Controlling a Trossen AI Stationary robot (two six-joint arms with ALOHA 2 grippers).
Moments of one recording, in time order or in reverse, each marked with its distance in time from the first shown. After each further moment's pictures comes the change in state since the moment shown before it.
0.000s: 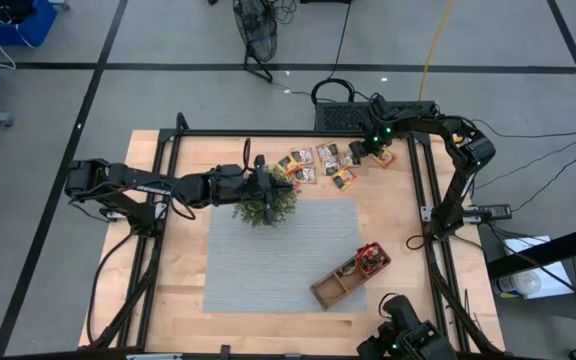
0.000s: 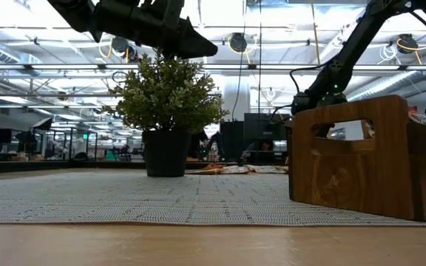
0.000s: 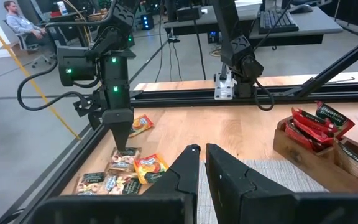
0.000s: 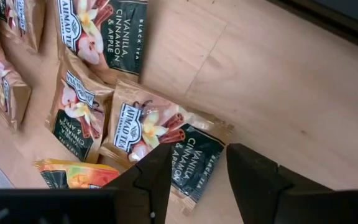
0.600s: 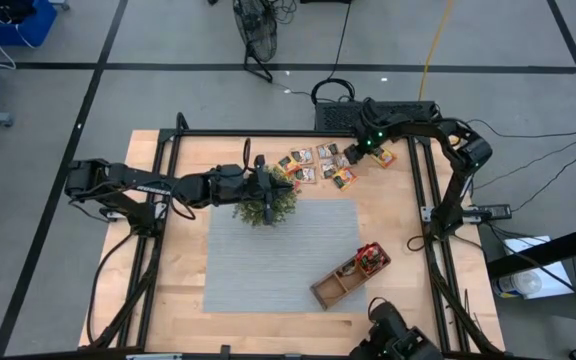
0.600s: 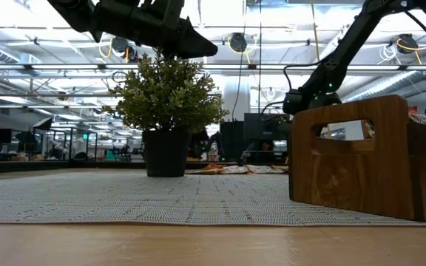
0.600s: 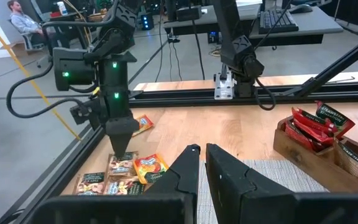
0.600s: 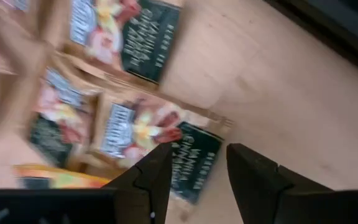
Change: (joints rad) left arm 0.000 0.000 0.000 0.000 0.000 0.002; right arm 0.081 0.003 0.000 0.053 0.100 -0.067
